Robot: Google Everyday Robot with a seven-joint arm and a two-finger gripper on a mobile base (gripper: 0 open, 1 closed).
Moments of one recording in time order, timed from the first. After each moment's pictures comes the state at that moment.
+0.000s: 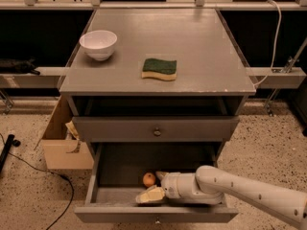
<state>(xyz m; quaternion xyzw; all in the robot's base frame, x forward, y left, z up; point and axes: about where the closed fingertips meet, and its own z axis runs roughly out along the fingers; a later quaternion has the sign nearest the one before) 0.486 0.021 0.409 -0.32 0.79 0.42 0.30</state>
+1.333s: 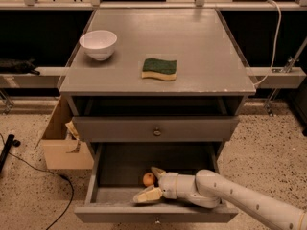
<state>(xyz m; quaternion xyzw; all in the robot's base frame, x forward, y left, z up) 0.495 0.038 0.415 -0.35 0.73 0.45 0.37</state>
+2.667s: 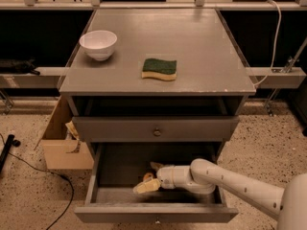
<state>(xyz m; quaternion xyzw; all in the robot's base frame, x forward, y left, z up) 0.532 0.041 0.391 -0.35 0.75 0.44 0.34</state>
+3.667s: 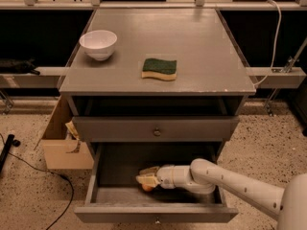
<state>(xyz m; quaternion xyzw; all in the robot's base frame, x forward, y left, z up) 0.532 0.041 0.391 -0.35 0.75 0.44 0.34</state>
